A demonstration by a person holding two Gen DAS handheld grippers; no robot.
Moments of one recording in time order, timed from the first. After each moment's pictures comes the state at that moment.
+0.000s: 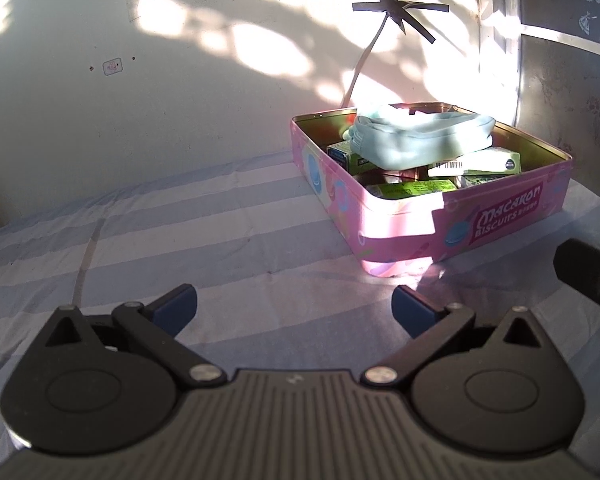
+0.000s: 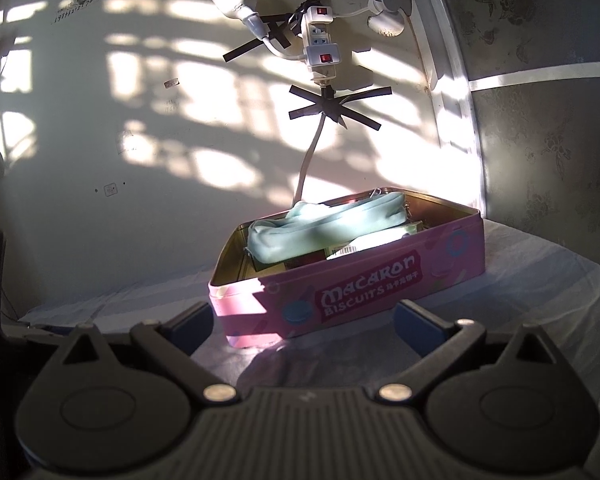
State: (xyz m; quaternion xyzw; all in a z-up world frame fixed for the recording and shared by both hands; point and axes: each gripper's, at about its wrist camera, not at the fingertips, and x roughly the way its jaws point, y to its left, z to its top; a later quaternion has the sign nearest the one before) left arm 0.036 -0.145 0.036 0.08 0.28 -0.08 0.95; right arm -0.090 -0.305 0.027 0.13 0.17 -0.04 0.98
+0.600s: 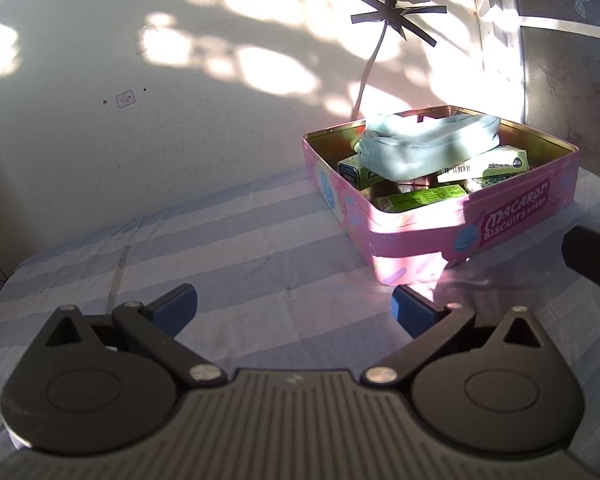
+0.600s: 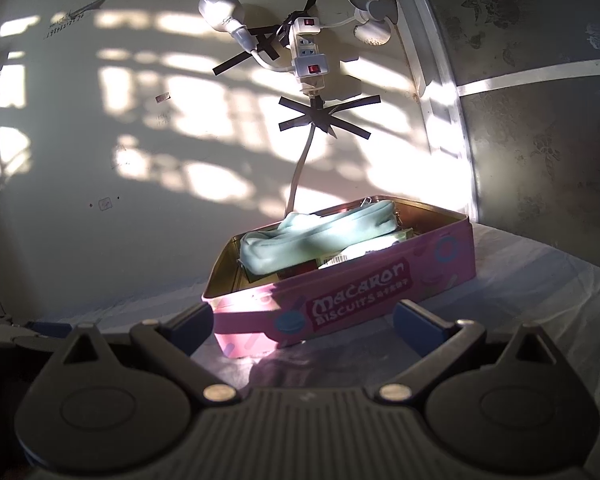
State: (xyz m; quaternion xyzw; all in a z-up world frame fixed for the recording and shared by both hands) left arm 0.027 -0.155 0.046 0.13 0.26 -0.05 0.96; right arm -0.095 -0.310 0.028 0.14 0.15 -0.05 0.98
